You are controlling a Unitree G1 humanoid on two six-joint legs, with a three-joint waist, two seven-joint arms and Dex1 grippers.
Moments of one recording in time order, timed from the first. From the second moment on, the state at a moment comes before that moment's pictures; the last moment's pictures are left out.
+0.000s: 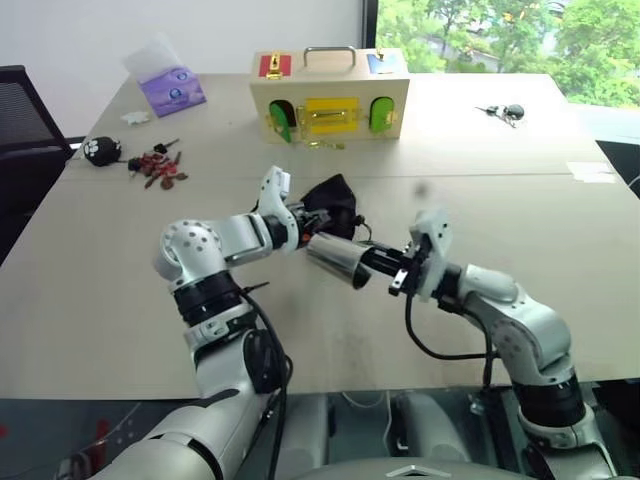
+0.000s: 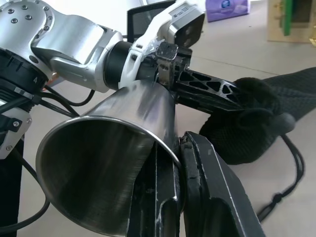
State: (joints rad) left arm -0.83 0.10 0.65 0.09 -0.69 1.61 -0.10; right arm -0.32 -0.21 0.16 -0.38 0.45 0.68 0.64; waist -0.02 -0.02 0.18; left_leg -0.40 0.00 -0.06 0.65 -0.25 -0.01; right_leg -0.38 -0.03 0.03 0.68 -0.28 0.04
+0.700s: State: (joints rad) left arm -0.70 0.32 0.43 -0.01 -0.96 1.60 0.01; right arm -0.45 -0.11 0.23 0.13 0.15 0.31 0.51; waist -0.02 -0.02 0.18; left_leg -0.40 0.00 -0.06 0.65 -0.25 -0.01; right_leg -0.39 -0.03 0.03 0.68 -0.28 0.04
